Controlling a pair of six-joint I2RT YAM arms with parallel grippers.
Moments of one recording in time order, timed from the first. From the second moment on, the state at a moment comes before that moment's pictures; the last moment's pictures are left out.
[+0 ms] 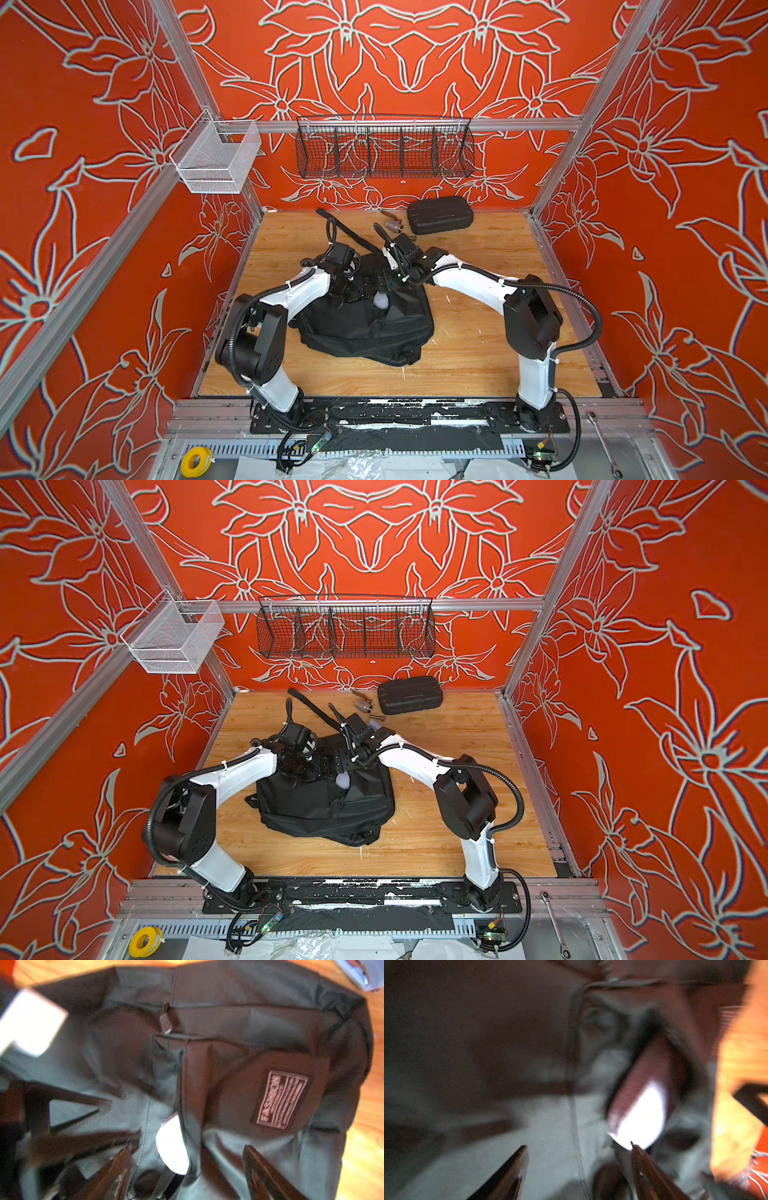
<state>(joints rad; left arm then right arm) -0.28 1.66 1.08 -0.65 0.26 -0.54 0.78 1.96 1.58 -0.65 -0.04 0.48</state>
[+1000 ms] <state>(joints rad) -0.15 1.65 0.98 -0.65 0.31 -0.66 0.85 2.25 1.89 -0.90 0.28 0.60</state>
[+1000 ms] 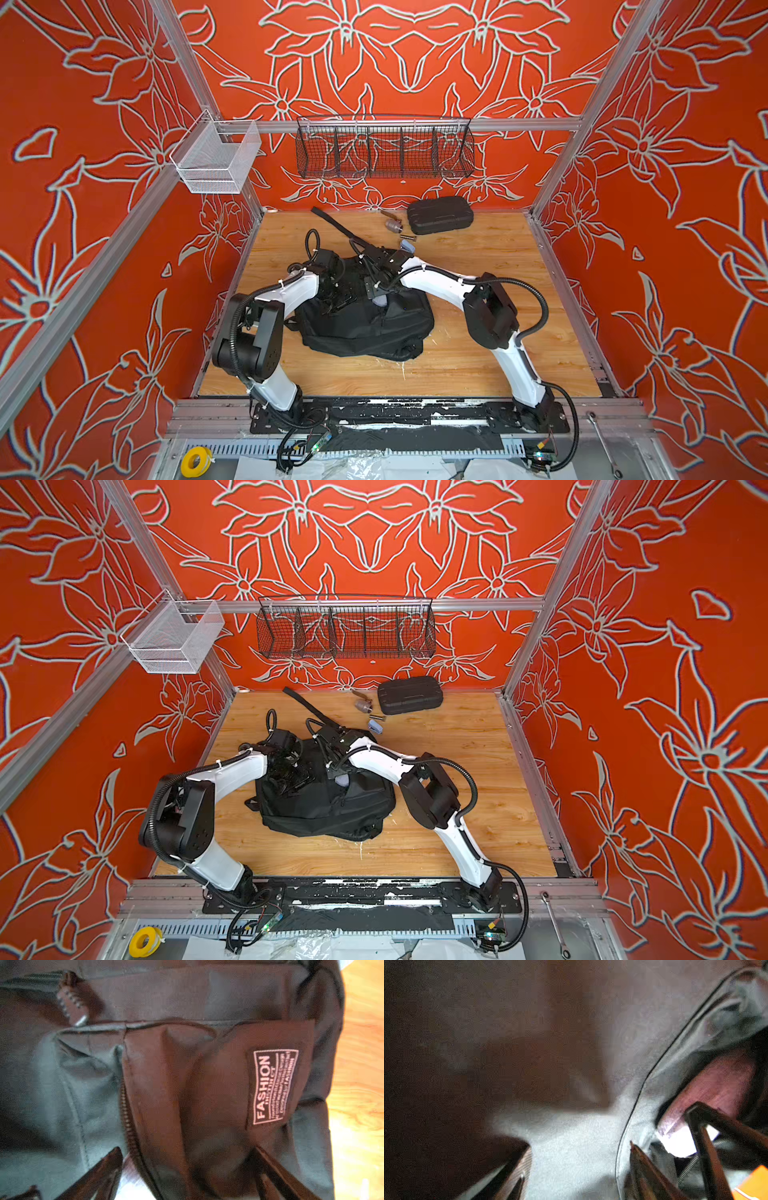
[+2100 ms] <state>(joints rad) -0.20 1.57 1.09 -0.80 0.29 -0.47 0.70 1.92 1.75 -0.76 0.05 0.31</state>
